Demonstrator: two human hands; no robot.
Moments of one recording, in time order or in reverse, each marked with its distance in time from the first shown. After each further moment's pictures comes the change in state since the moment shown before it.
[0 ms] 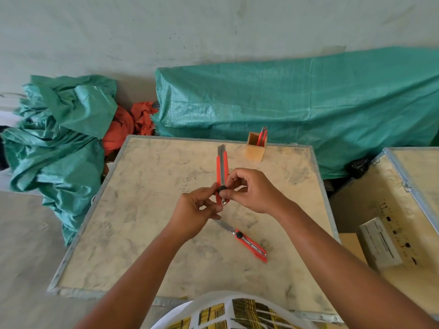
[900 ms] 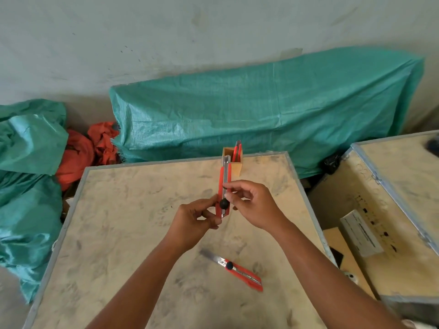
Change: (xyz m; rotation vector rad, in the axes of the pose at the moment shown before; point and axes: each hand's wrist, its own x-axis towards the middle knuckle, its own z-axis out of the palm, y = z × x) left_hand 0.095 -0.001 0.018 0.181 -0.203 0.052; right_hand 0.028 0.042 -0.031 0.146 0.342 0.106
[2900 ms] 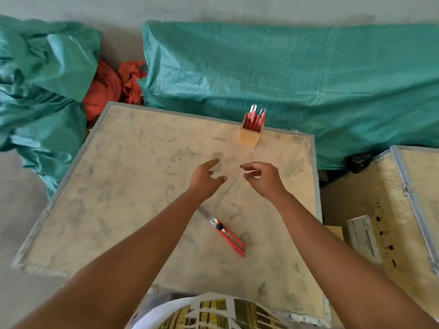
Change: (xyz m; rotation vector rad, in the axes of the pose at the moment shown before) left_hand 0.044 -0.067 0.059 0.092 0.256 -0.390; right_hand 0.039 0.107 -0.019 -0.352 -0.147 0.089
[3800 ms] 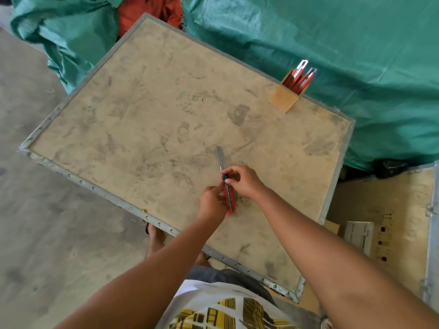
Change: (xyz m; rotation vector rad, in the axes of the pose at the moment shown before) left_hand -0.127 -0.126 0.127 -0.103 0.166 -0.277; right_hand -0.066 0.052 0.093 -0.175 -0.574 0.009
